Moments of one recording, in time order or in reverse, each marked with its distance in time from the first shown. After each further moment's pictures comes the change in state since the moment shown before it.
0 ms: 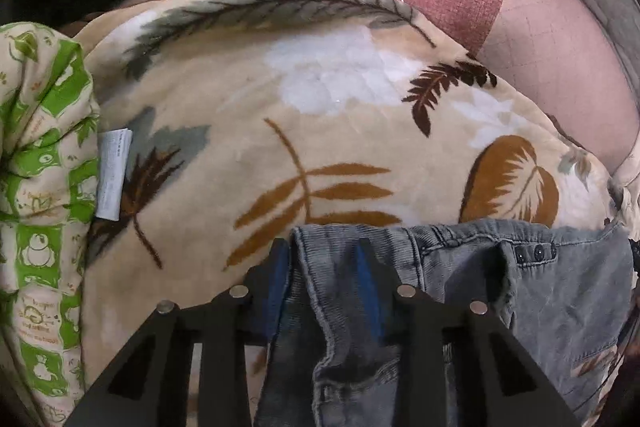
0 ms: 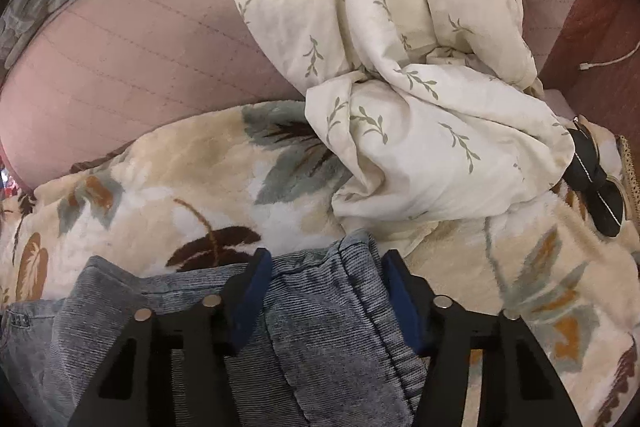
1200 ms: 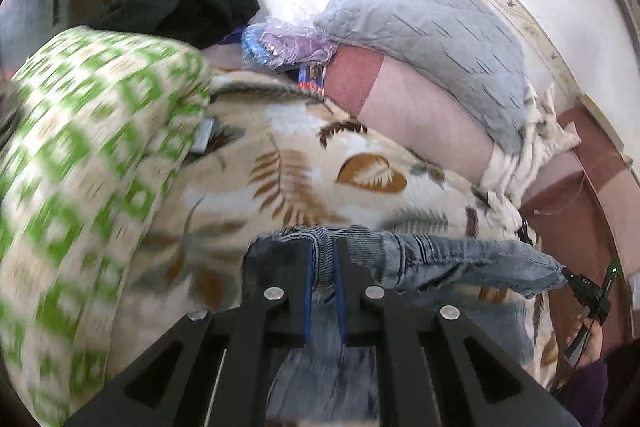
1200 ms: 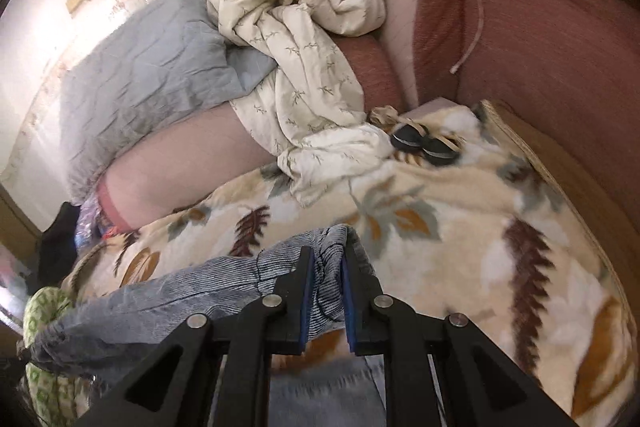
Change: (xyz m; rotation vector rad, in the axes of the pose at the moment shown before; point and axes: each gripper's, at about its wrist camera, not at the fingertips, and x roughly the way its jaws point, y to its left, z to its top) left arm -0.235 0.067 -0.186 -0.029 -0.310 -0.300; right arm -0.249 -0.120 -0.150 0.226 -0.273 0.175
